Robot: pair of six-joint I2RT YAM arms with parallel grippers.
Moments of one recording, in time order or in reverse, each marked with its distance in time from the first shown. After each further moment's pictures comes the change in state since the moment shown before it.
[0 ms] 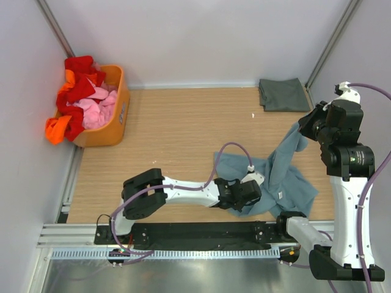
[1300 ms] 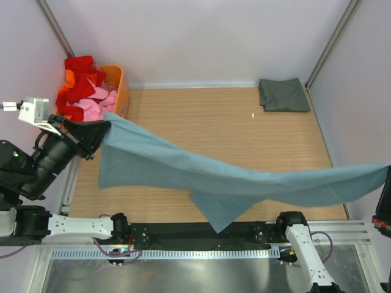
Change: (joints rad) left arm -0.003 -1.194 0.440 -0.595 -0.561 0.161; right arm 0.038 -0.476 0.415 0.156 -0.018 0.031
